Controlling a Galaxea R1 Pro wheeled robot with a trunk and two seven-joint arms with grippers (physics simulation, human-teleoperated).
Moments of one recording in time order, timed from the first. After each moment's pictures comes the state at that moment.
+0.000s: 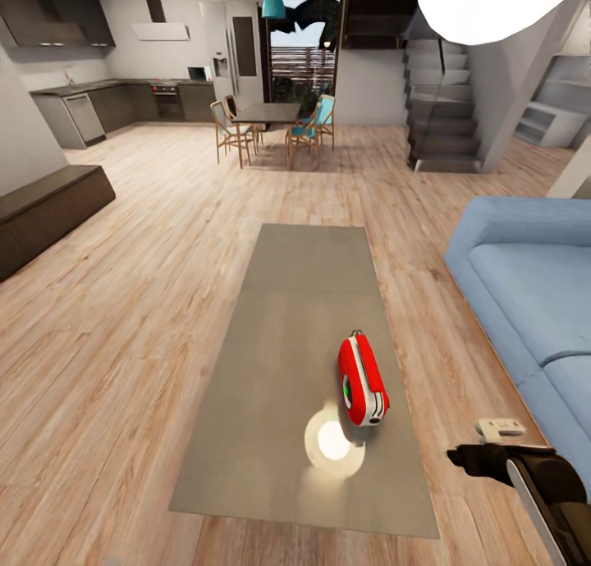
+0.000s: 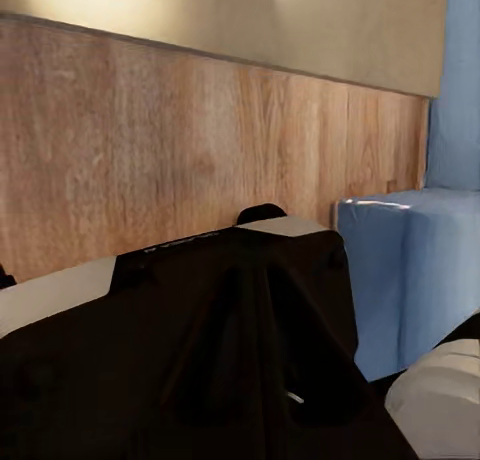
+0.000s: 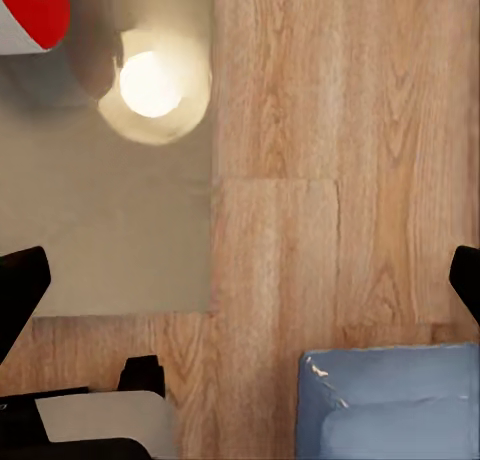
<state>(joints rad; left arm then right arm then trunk) -0.02 0.32 0.07 -0.87 0.22 0.34 -0.94 -0.23 -0.28 -0.12 -1.47 -0.06 1.00 0.10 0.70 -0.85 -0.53</state>
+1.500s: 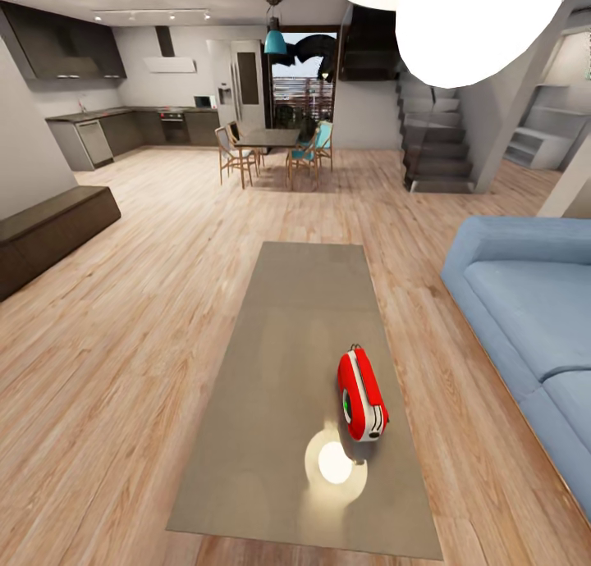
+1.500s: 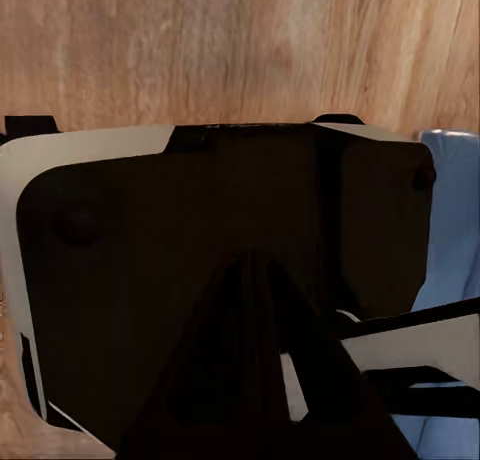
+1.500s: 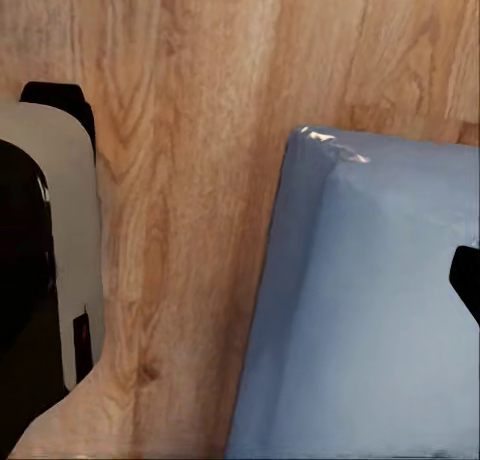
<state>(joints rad) -0.02 0.24 0.06 -0.50 0.11 0.17 -0.76 -0.13 -0.22 -0.23 -0.30 0.26 0.08 0.10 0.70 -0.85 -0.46</state>
